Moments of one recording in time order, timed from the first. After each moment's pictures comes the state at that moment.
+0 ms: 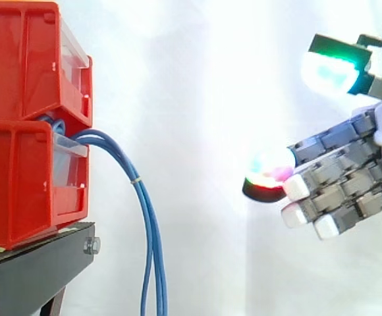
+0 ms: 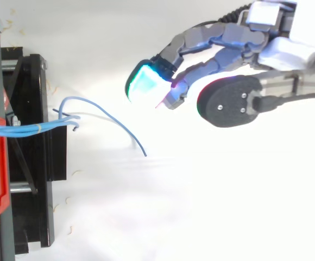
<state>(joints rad) 0.13 -2.04 -1.47 -2.84 -1.24 -0.06</state>
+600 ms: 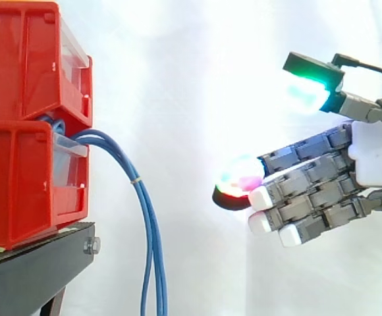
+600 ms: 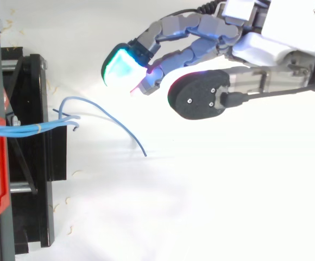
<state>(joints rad) 0.13 -2.10 -1.45 -2.71 -1.18 -0.14</state>
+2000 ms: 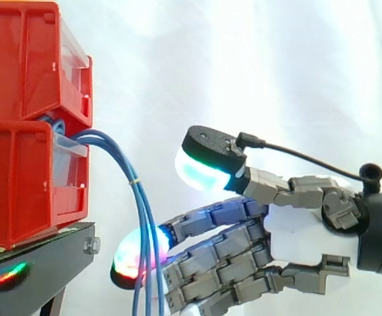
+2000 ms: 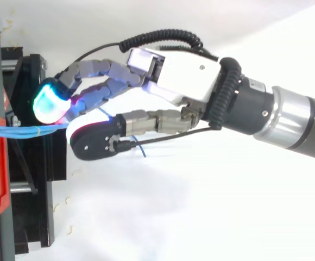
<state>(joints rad) 0.17 -2.38 -1.22 -2.57 -1.14 -0.28</state>
